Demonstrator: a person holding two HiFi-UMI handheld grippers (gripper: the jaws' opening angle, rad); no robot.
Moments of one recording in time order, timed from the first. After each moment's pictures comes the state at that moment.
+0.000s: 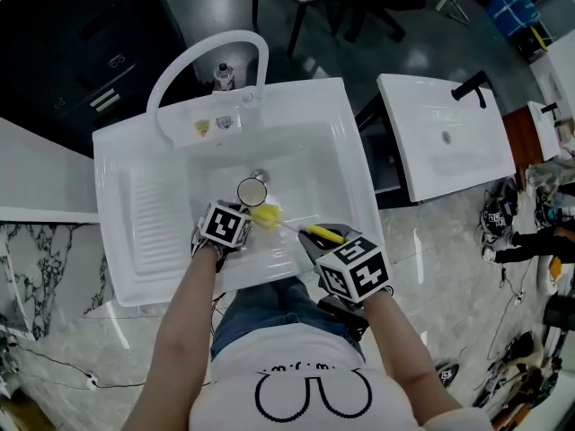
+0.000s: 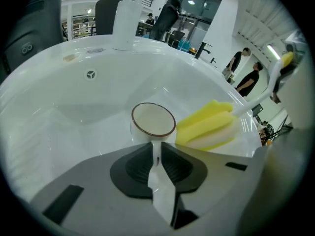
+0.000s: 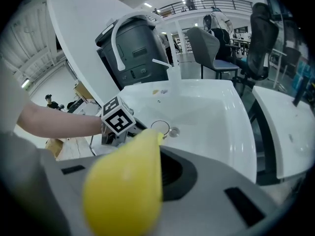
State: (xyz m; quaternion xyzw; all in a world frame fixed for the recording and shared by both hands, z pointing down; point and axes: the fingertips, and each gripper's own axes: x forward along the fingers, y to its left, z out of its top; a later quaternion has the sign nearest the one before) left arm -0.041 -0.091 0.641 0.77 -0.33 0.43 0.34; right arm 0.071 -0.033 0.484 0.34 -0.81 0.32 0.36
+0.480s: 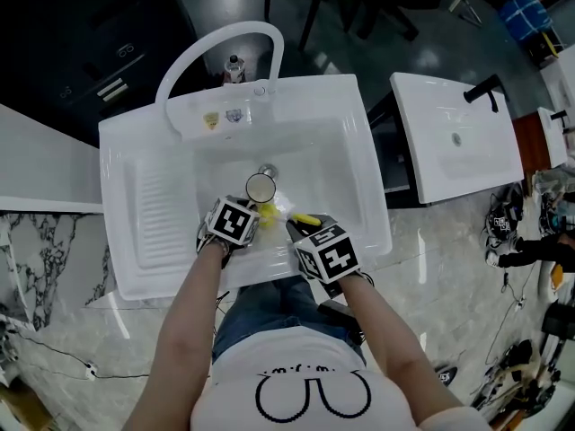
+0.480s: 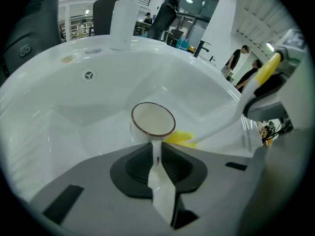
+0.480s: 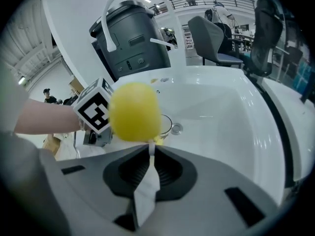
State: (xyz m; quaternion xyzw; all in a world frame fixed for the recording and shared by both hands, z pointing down) left arm -0.039 -0.090 0.643 0.77 -0.32 0.44 0.34; right arm 0.040 -0.050 0.547 0.34 -0.80 0.33 0.38
